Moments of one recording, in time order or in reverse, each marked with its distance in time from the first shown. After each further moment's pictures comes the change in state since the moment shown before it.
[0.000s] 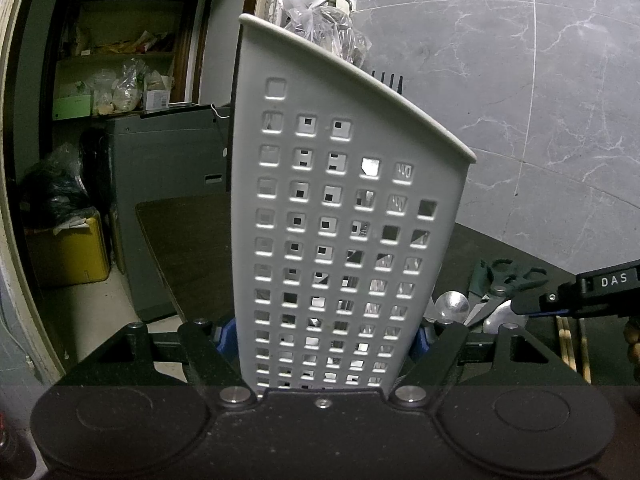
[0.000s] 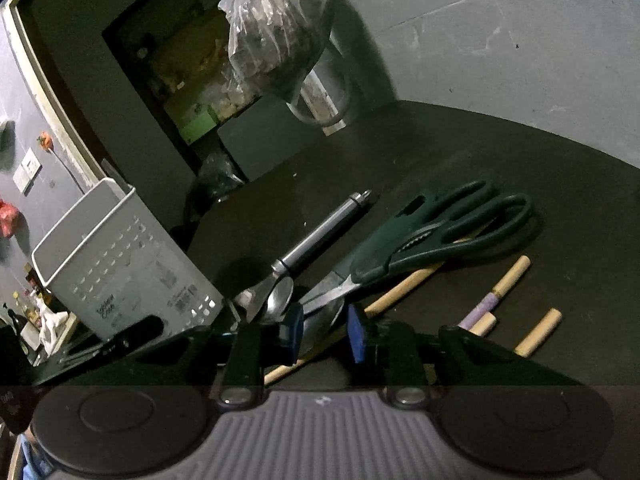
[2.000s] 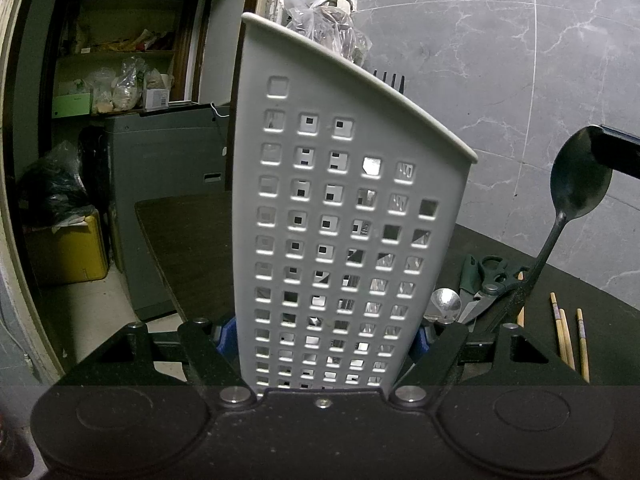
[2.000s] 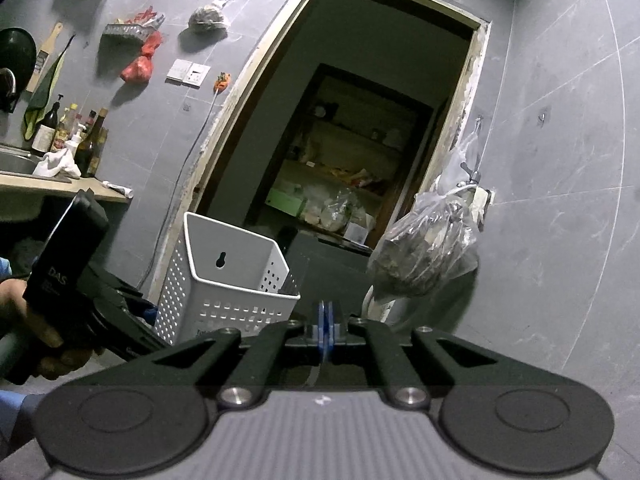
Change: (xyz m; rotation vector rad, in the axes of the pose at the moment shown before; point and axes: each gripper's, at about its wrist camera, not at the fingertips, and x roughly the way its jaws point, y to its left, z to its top) left arm 0.002 0.000 0.001 -0.003 0.002 -0.001; right arm -0.068 0.155 -0.047 -0.966 -0.474 -0.096
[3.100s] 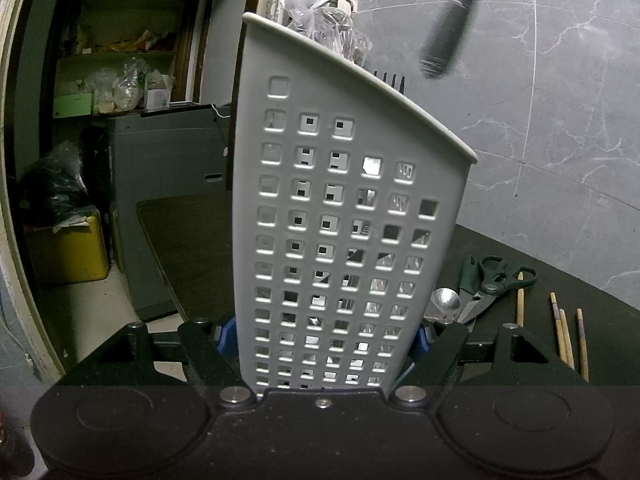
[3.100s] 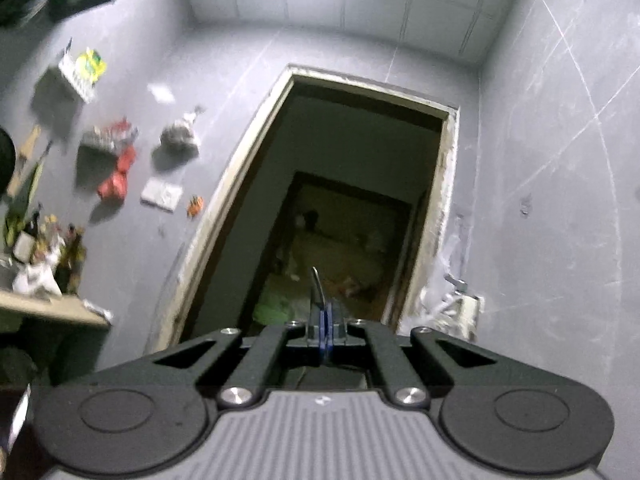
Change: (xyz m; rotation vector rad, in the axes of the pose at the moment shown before) left arm 0.000 0.000 0.000 0.001 -0.001 0.001; right arm 0.028 -0.039 0.085 0.113 -0.364 0.003
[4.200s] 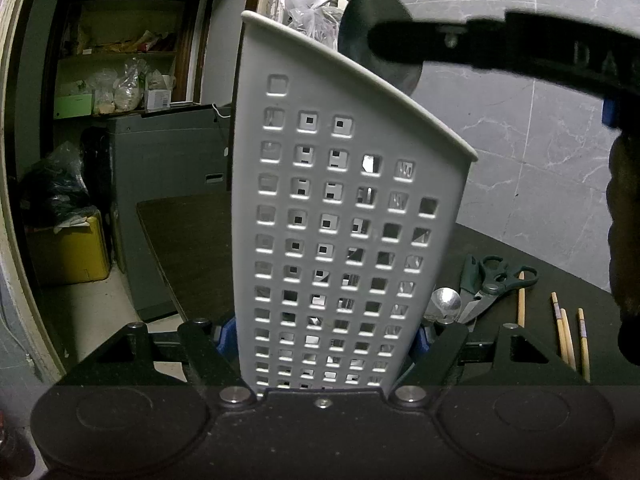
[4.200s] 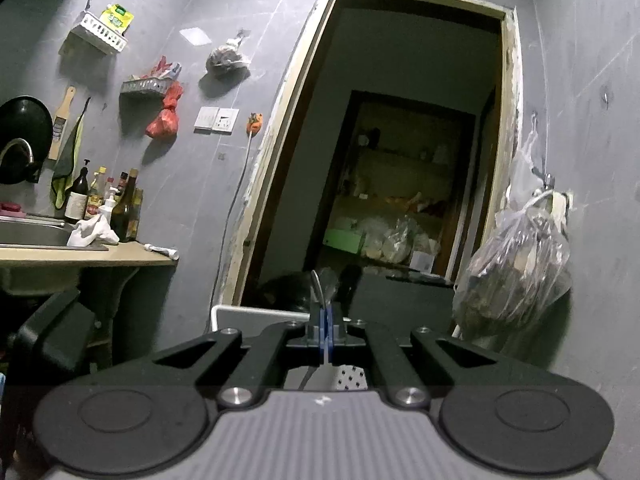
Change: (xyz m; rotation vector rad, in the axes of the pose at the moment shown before) left arm 0.000 0.000 0.000 0.000 0.001 0.002; right arm 0.044 0.043 -0.078 0.061 0.275 0.190
